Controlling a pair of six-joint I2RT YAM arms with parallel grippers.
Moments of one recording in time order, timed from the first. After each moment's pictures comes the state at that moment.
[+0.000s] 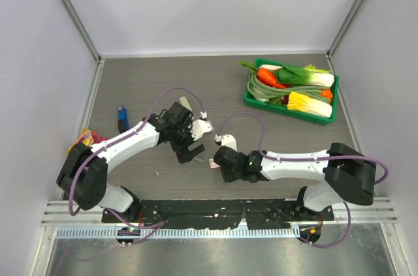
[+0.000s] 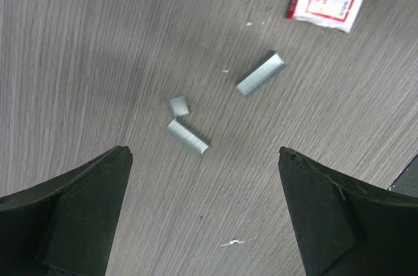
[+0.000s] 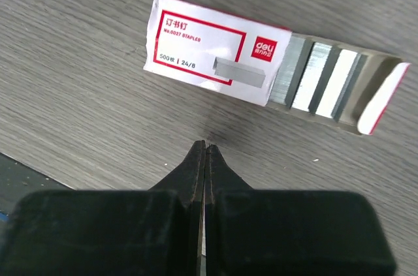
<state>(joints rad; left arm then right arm) -0.63 1.43 0.92 -0.63 0.23 0.47 1.15 1.42 0.70 -0.30 0.24 0.72</state>
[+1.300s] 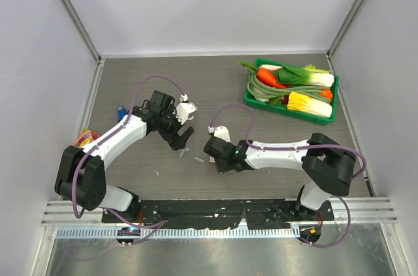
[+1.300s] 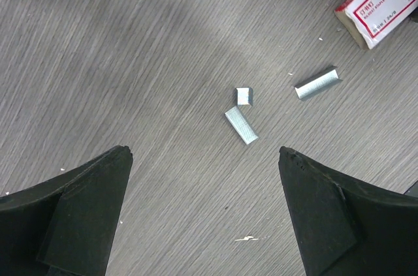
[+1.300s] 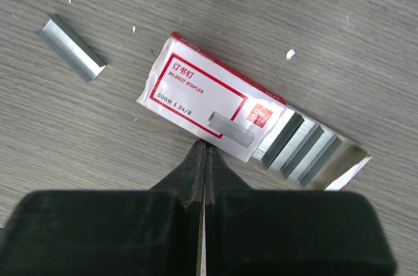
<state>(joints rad) -0.44 1.42 0.96 -0.62 0.30 0.42 1.10 1.61 0.87 -0.37 0.30 0.69</state>
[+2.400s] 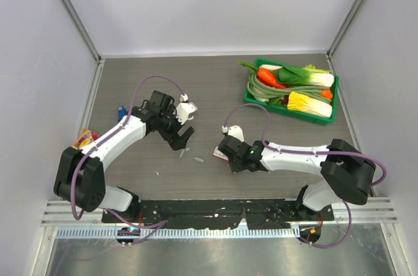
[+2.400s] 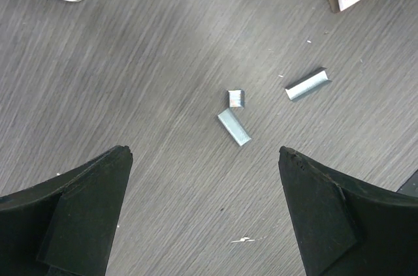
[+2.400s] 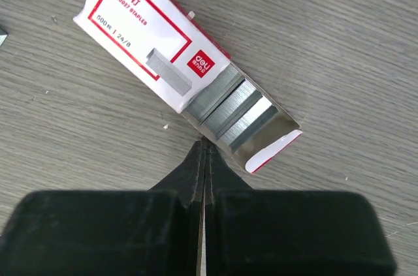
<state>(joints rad) -0.43 1.40 0.95 -0.61 0.33 0.42 1.03 1.46 0.74 -0.41 0.30 0.63</state>
